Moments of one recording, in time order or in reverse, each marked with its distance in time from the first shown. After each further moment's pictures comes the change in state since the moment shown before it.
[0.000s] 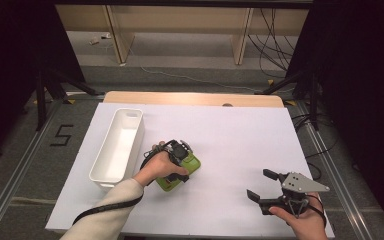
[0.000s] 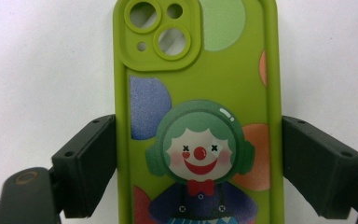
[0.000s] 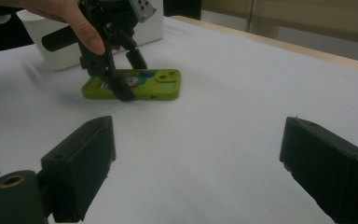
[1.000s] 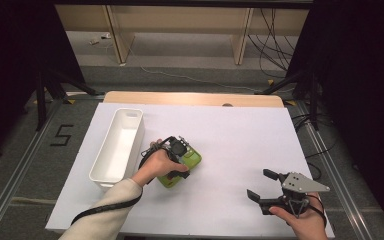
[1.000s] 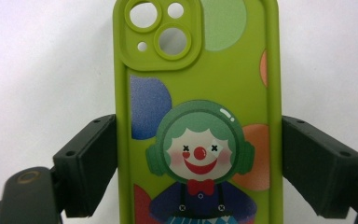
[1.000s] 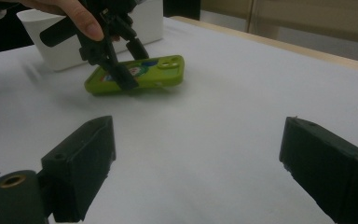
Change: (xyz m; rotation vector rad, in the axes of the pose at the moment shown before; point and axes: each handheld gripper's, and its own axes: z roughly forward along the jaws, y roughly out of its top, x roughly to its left) left arm 0.001 0.002 -0.016 -0.094 0.020 -0.026; right arm 0.000 0.000 0.000 -0.003 0.001 0.003
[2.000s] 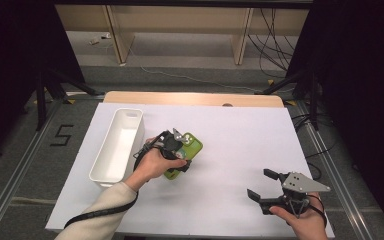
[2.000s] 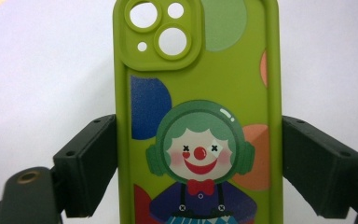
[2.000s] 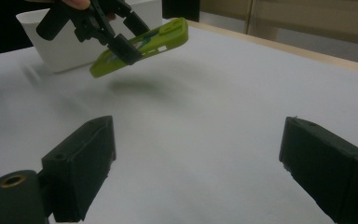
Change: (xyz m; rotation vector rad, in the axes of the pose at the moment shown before) left arm 0.001 -0.004 -0.029 -0.254 0.043 -0.032; right arm -0.001 0.000 -0.001 -0.005 -0.004 -0.001
